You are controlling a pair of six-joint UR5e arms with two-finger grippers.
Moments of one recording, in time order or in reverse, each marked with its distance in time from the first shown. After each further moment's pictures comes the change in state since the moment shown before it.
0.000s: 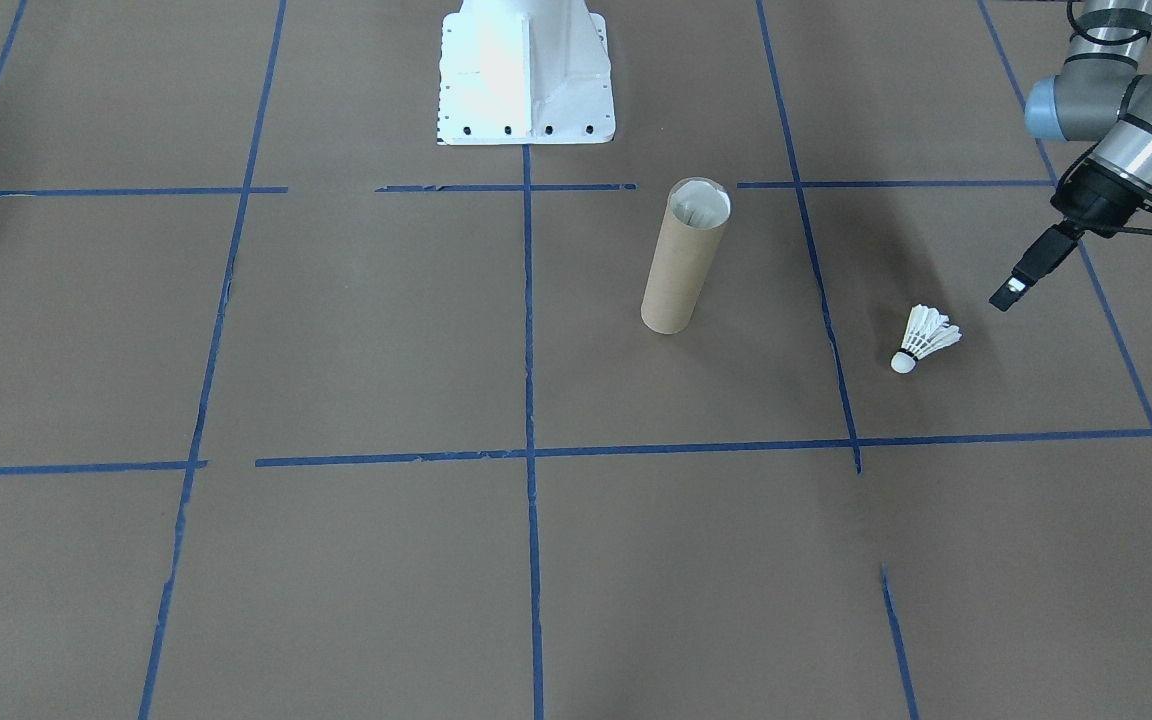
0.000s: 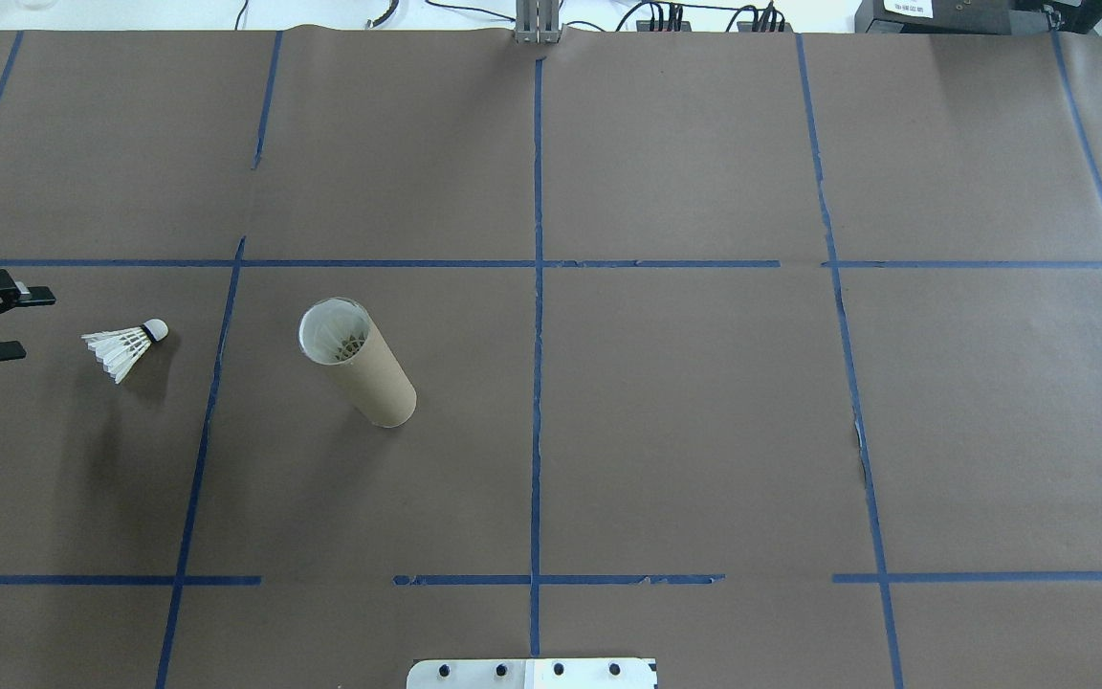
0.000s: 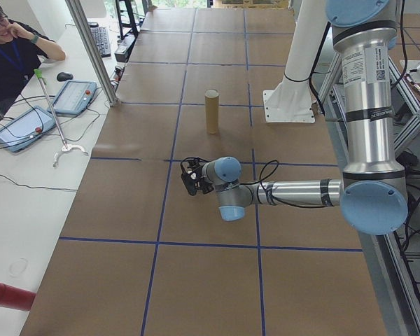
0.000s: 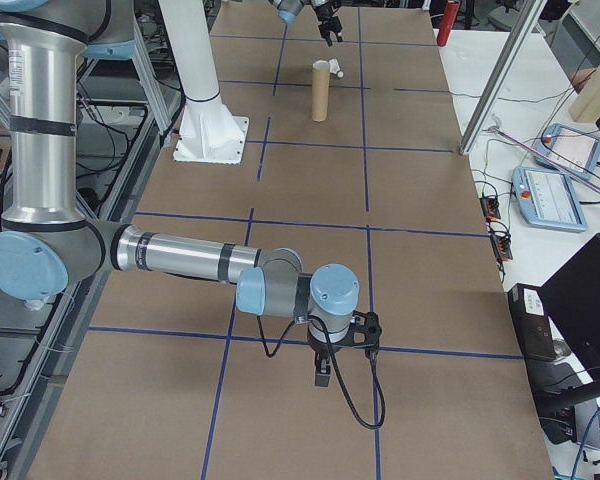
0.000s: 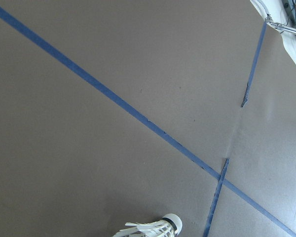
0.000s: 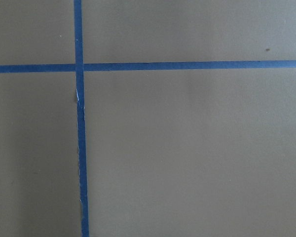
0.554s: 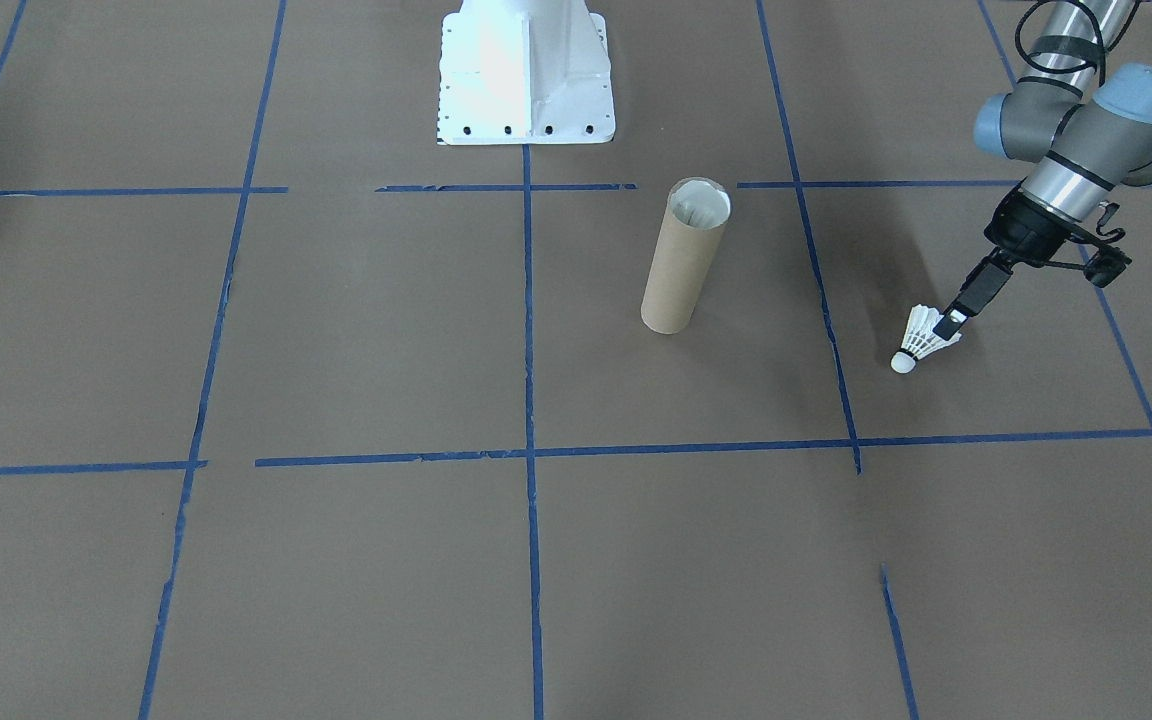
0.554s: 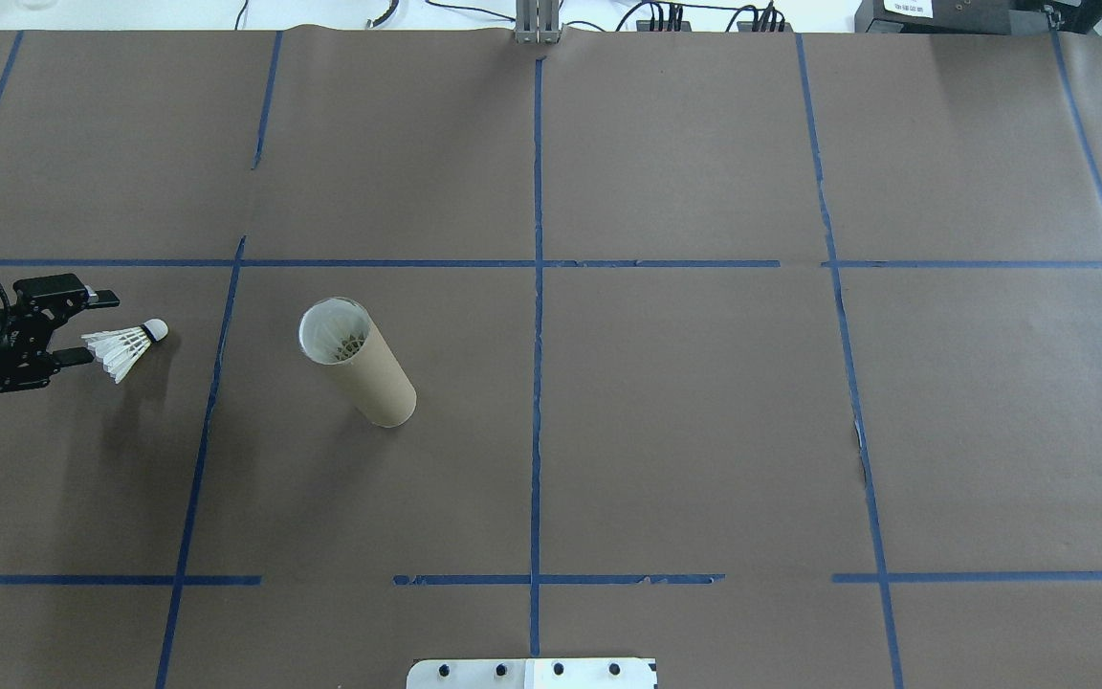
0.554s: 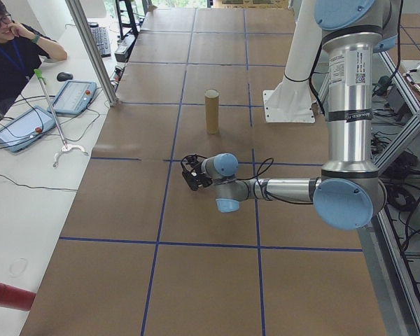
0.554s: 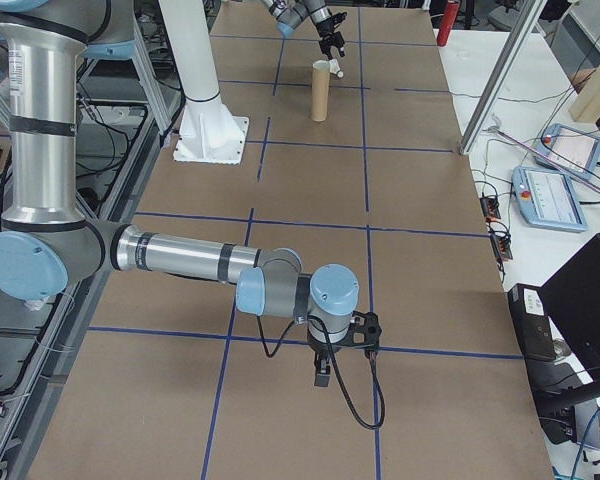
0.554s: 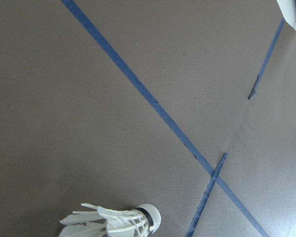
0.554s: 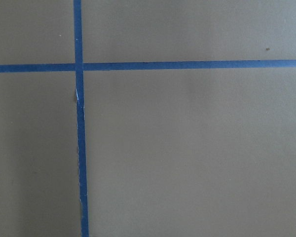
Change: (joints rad) left arm 0.084 -0.070 0.069 -0.009 0.085 -0.109; right arm 0.000 -0.001 0.000 0.000 0.000 0.000
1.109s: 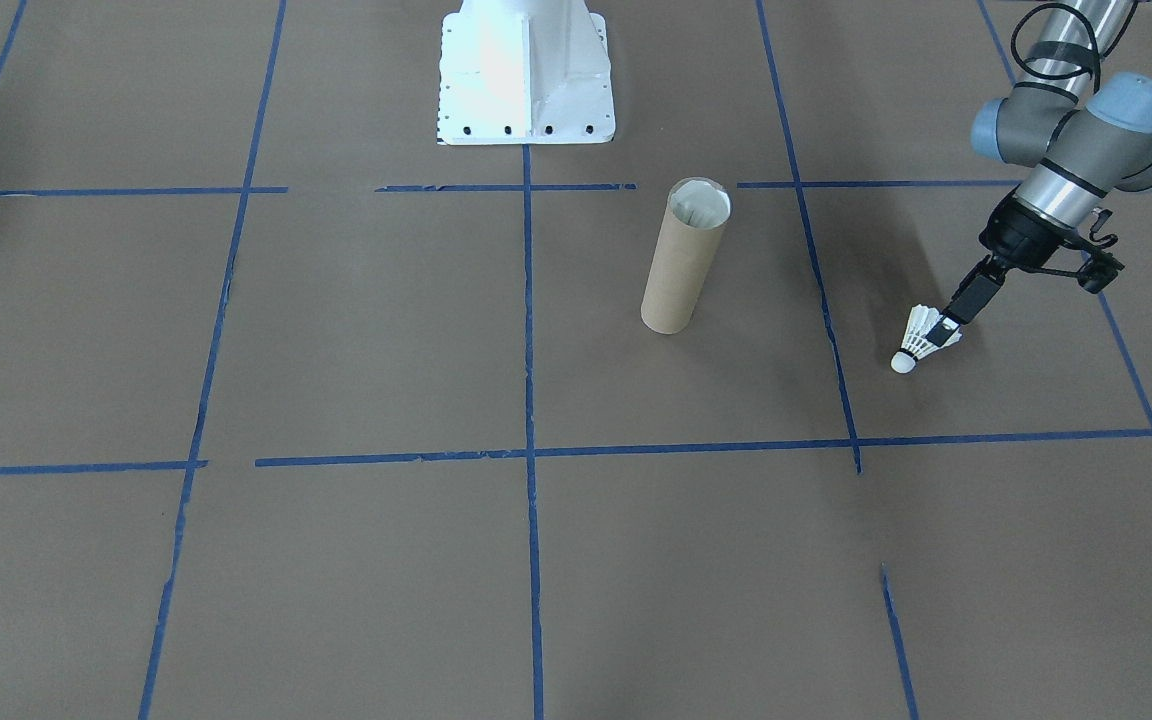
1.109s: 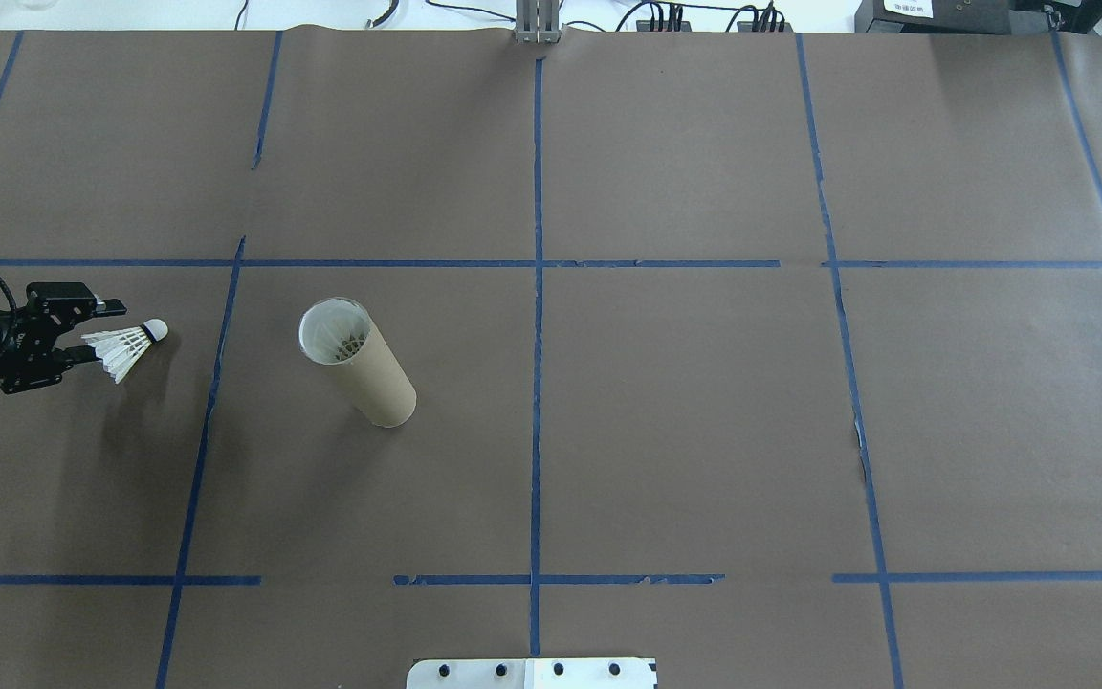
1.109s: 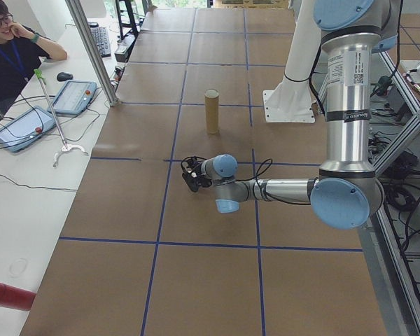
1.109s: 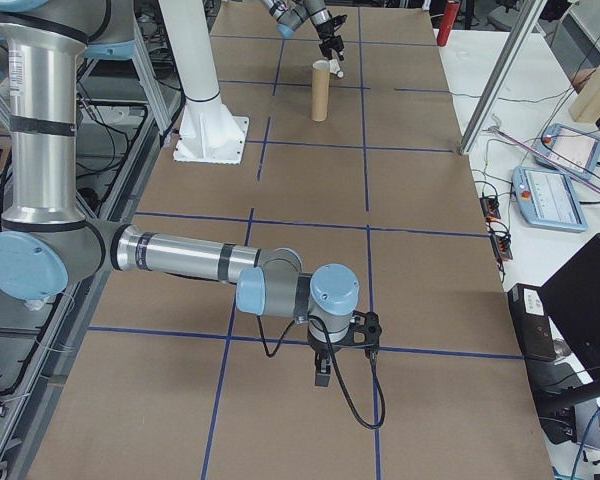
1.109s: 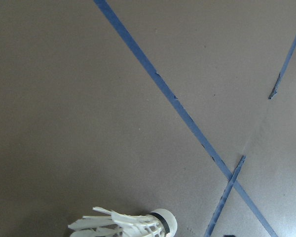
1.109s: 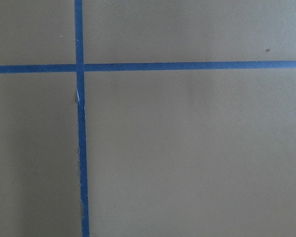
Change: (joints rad) left arm 0.005 -0.008 0.009 -0.002 -0.003 -0.004; right arm 0.000 0.001 0.001 0.000 0.000 0.000
